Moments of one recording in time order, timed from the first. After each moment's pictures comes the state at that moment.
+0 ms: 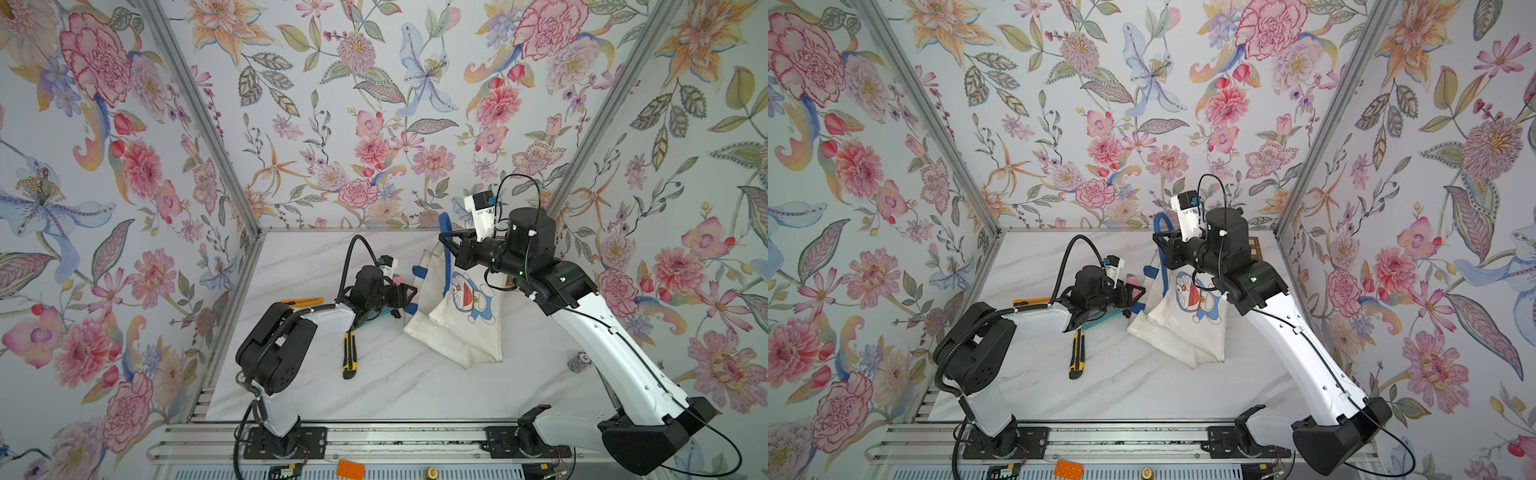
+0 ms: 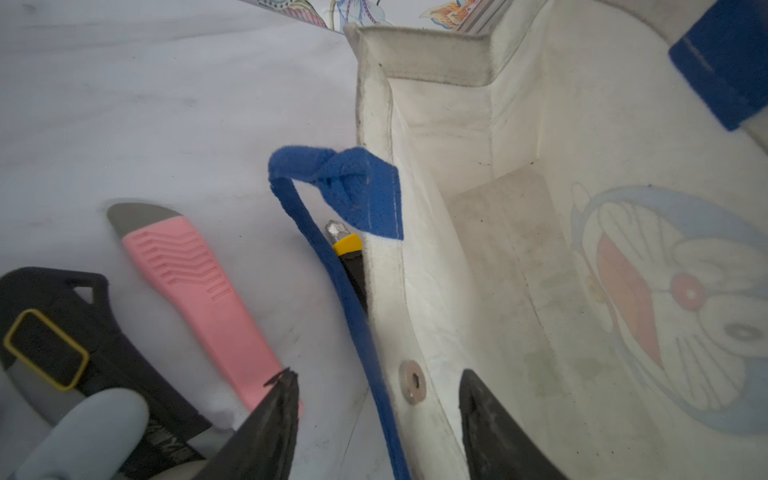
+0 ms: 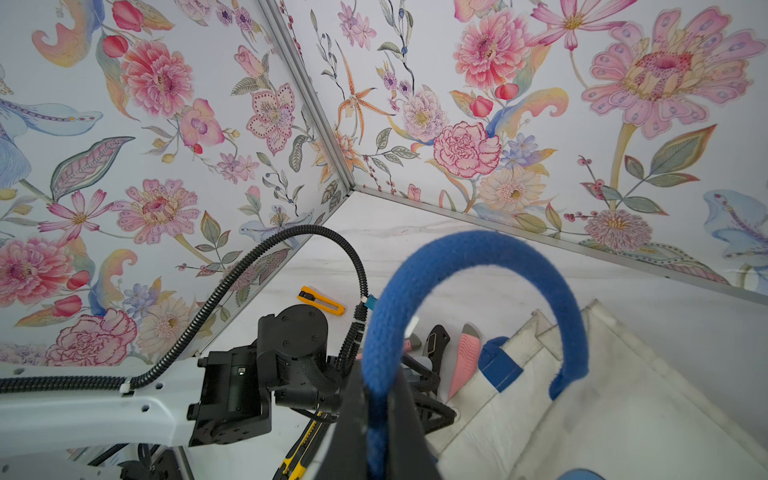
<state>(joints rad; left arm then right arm) -0.61 1.82 1.00 0.37 0.35 -0.54 0.52 1.29 1.51 -0.51 -0.29 0.24</state>
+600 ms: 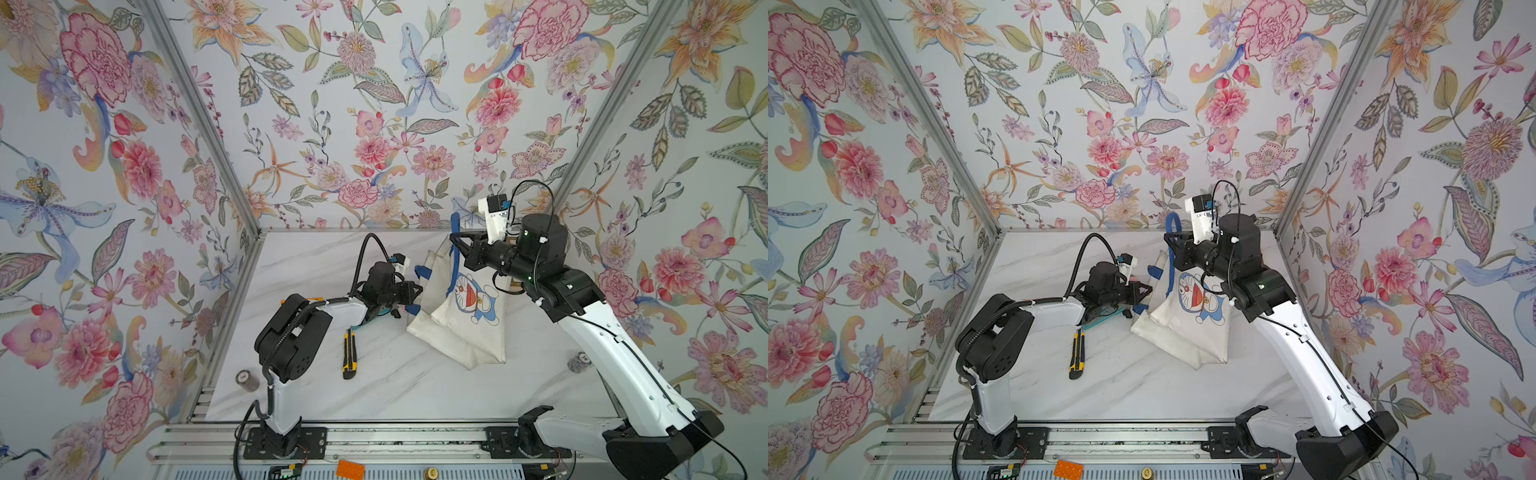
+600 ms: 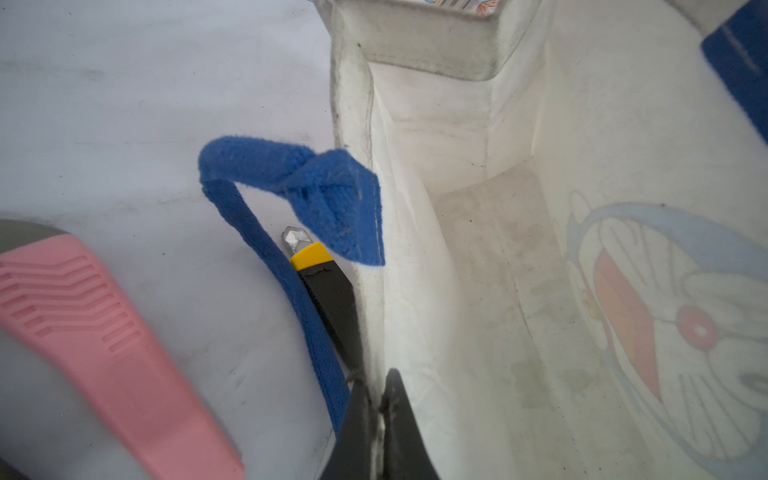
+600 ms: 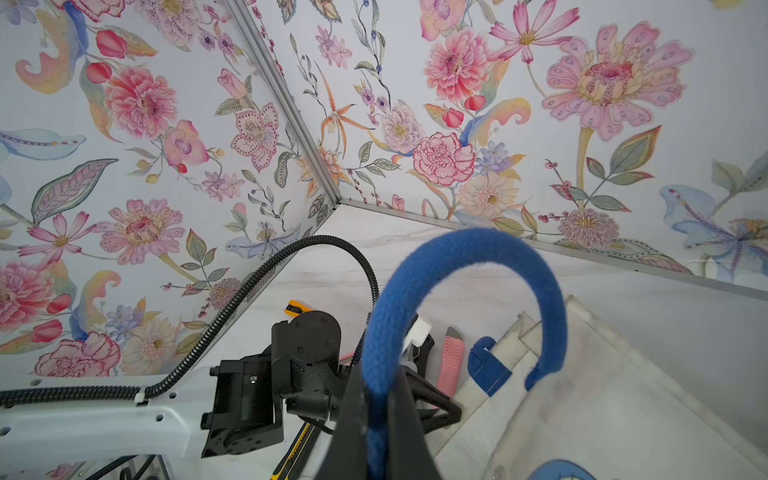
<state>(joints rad) -0.63 1.93 1.12 0.35 0.39 -0.58 0.45 1.22 1.42 -0.45 -0.29 0.27</state>
